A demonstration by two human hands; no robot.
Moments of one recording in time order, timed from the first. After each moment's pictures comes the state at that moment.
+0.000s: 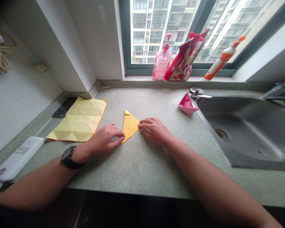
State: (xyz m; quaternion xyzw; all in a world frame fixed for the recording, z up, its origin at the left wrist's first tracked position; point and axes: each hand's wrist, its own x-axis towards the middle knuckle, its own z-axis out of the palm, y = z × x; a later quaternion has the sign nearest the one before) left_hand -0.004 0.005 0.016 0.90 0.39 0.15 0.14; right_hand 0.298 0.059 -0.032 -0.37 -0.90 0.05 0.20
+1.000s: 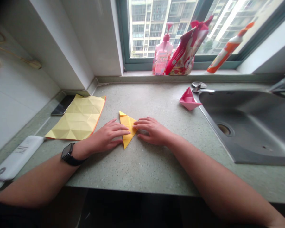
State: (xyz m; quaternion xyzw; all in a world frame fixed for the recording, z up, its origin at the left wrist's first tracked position) left_hand -0.013 0.017 0.000 0.93 0.30 0.14 0.14; right_hand 0.297 0.053 -0.032 -0.29 -0.93 0.15 0.20
